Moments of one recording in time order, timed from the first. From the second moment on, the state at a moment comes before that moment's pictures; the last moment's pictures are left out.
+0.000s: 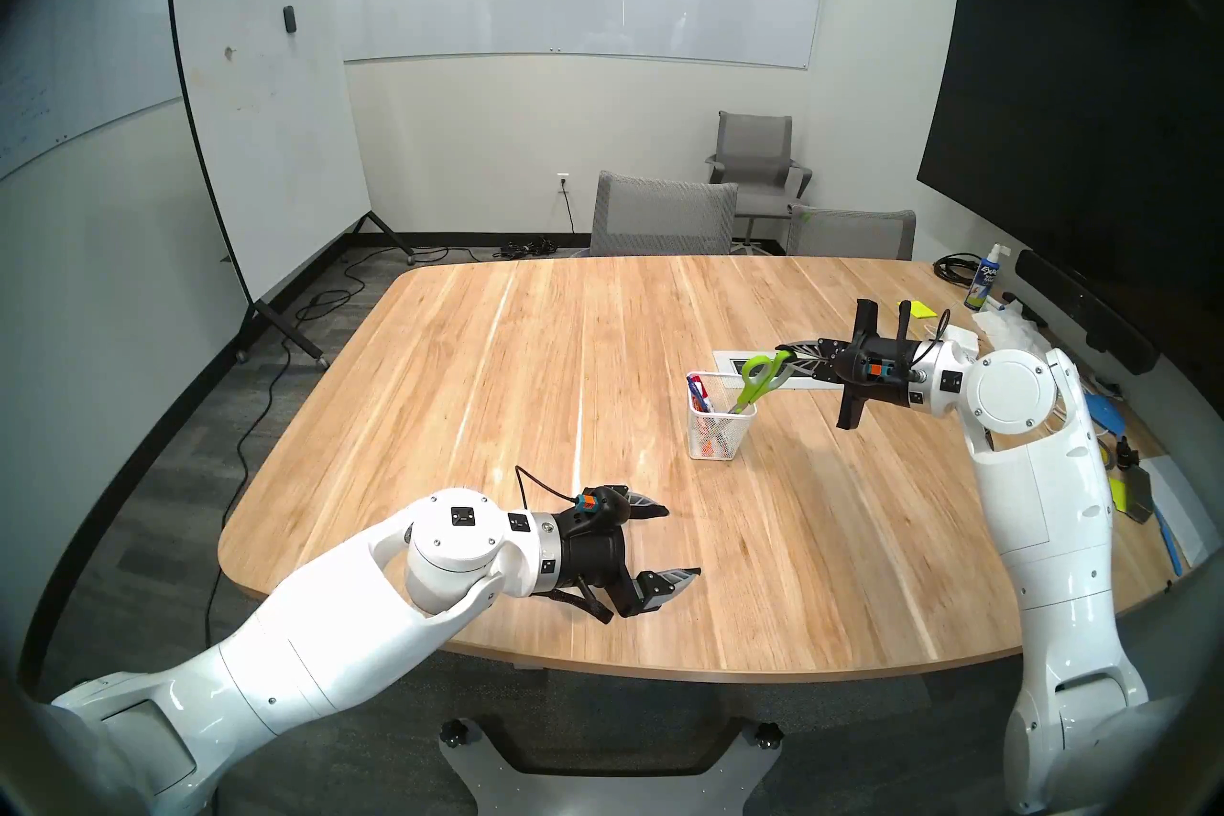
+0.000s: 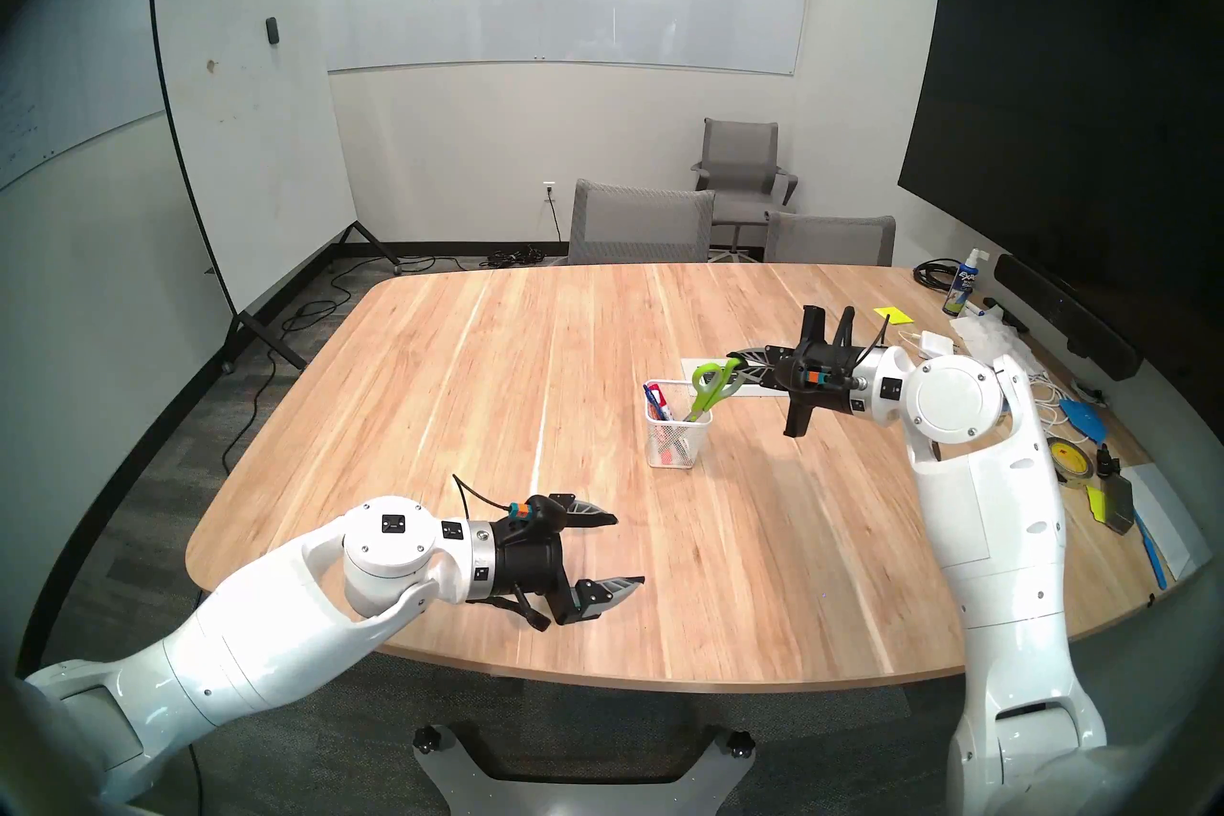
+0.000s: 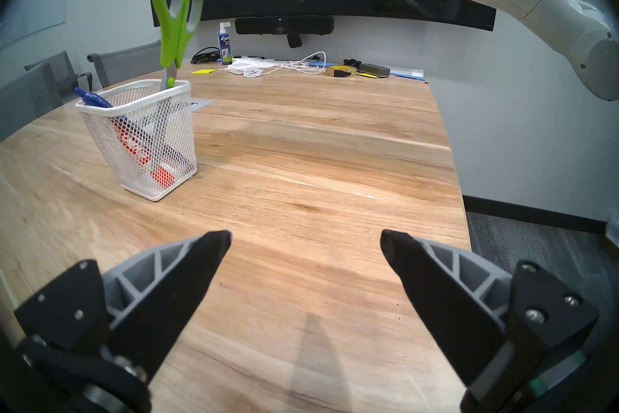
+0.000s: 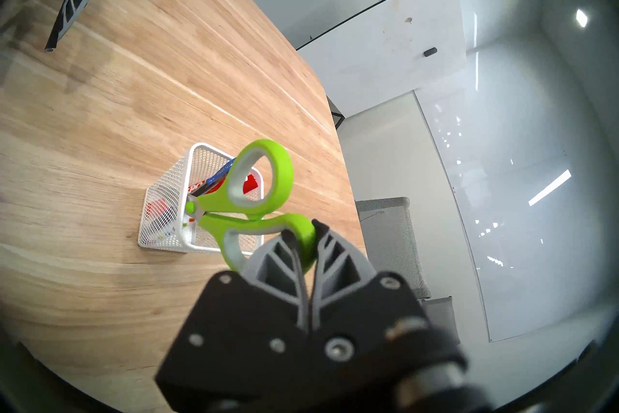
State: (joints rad) left arm 1.34 -0.94 -0.82 -1.72 -0.42 0.22 -0.54; right arm -1.28 -1.10 1.68 -1.66 -0.50 -0.34 1.04
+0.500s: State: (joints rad) left arm 1.34 -0.94 -0.83 -1.72 -0.42 0.22 -0.55; right arm -1.28 -1.12 1.68 -1.65 -0.53 -0.37 1.03
